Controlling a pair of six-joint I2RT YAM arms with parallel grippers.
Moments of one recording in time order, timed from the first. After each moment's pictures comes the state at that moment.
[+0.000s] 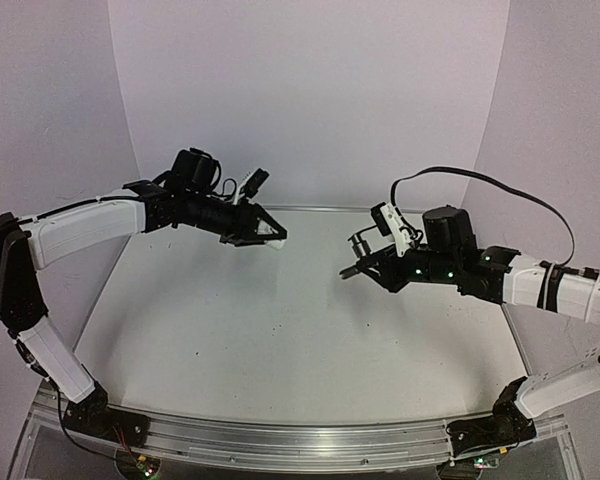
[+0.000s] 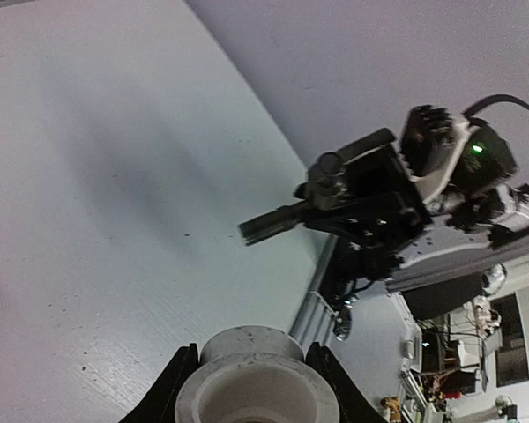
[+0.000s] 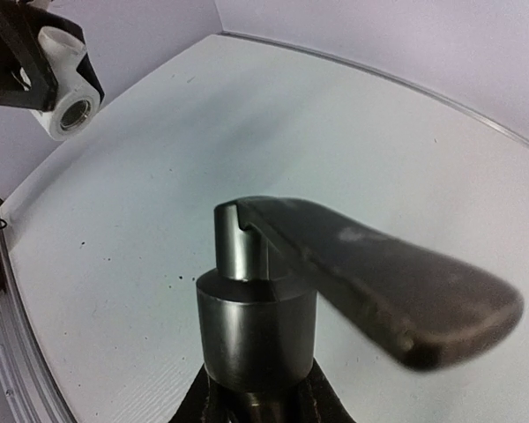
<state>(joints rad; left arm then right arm) -0.65 1.63 1.38 -0.34 0.73 -0.47 0.70 1.27 0.88 -0.11 -0.17 0.11</state>
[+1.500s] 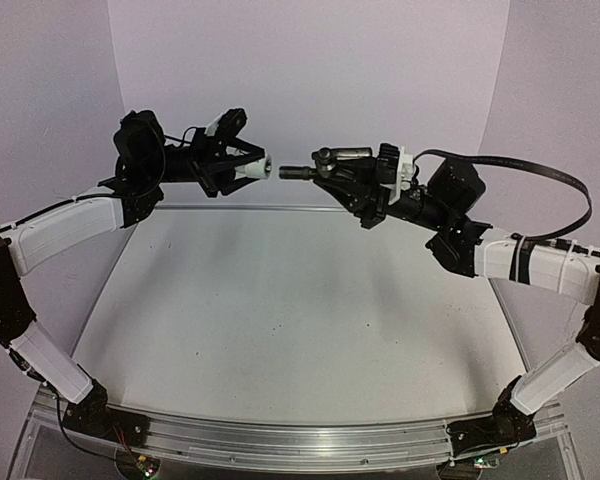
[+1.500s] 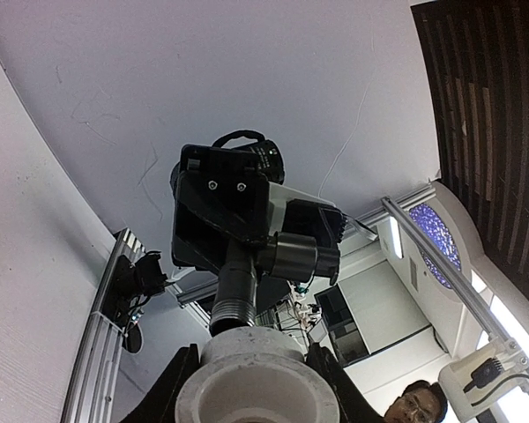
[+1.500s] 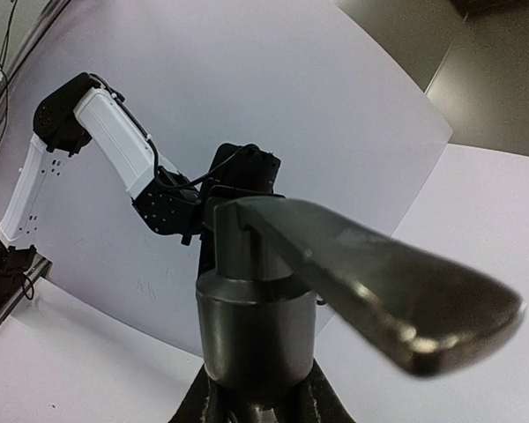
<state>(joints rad) -0.54 1.53 1.34 0.52 1.21 -1.42 0.73 1.49 1.13 0.78 -0.73 -0.38</state>
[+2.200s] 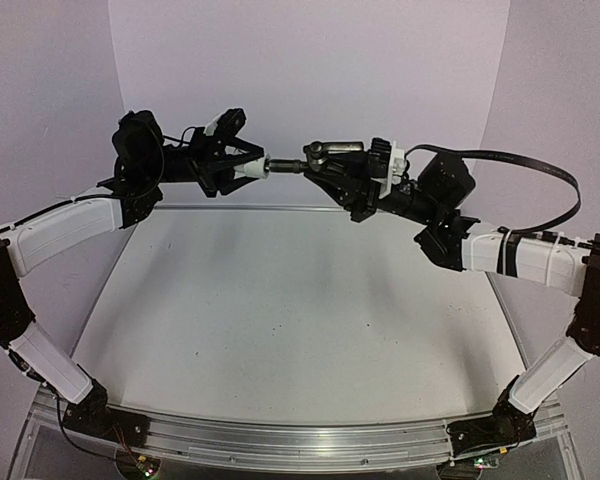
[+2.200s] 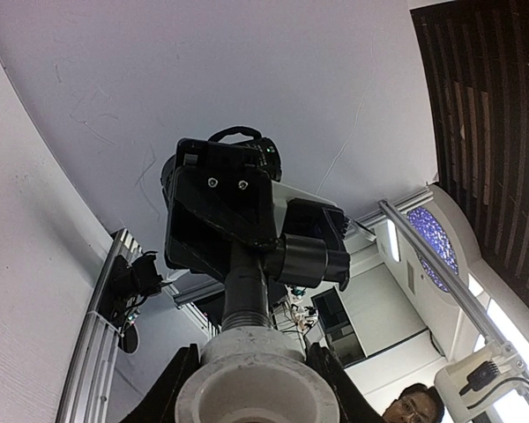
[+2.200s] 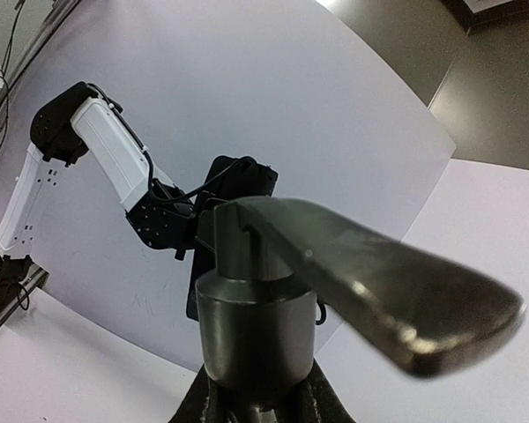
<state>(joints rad) -0.54 1.52 1.34 0.52 1.20 -1.44 0.74 1.56 1.19 0.84 -0.75 -0.36</state>
